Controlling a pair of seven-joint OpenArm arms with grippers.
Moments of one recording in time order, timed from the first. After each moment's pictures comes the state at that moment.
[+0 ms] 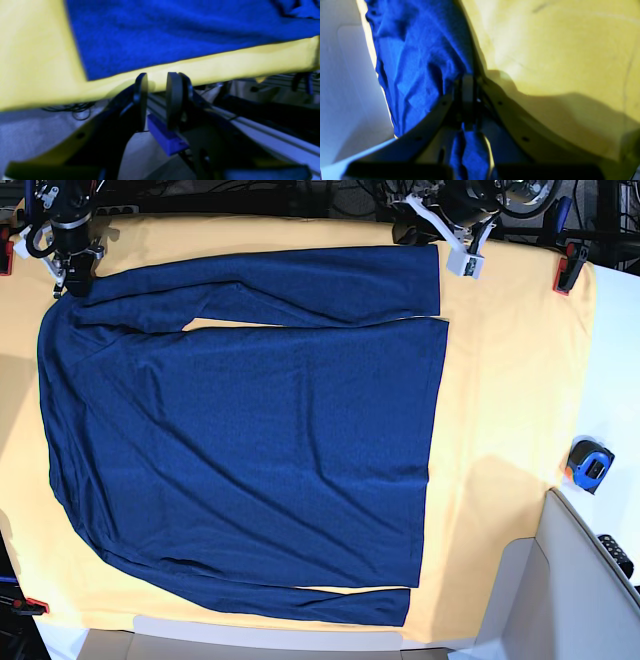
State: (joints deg) left arm 44.9 -25.7 4.8 117.7 -43.4 0.7 40.5; right arm -28.3 -0.4 41.6 98.2 76.1 -23.3 -30.6
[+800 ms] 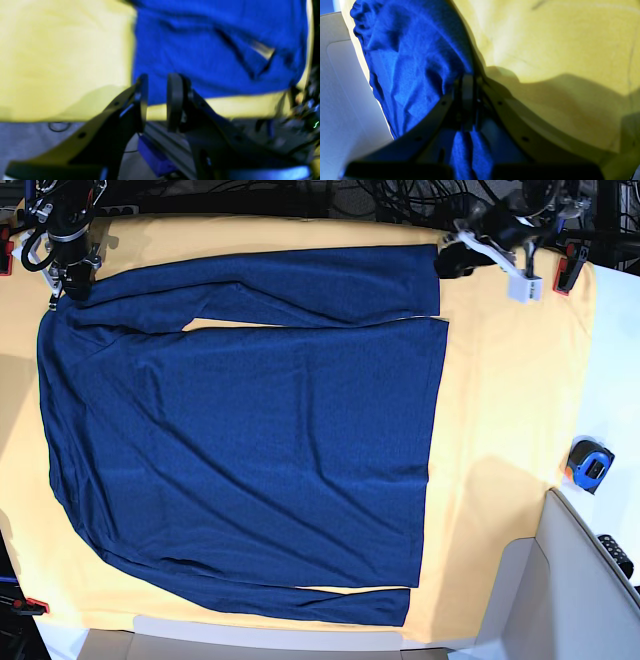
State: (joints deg) left arm 44.7 -26.1 -10.4 115.5 -61.7 0.7 40.7; right arm -26.0 -0.3 41.4 99.5 74.0 -31.7 -31.0
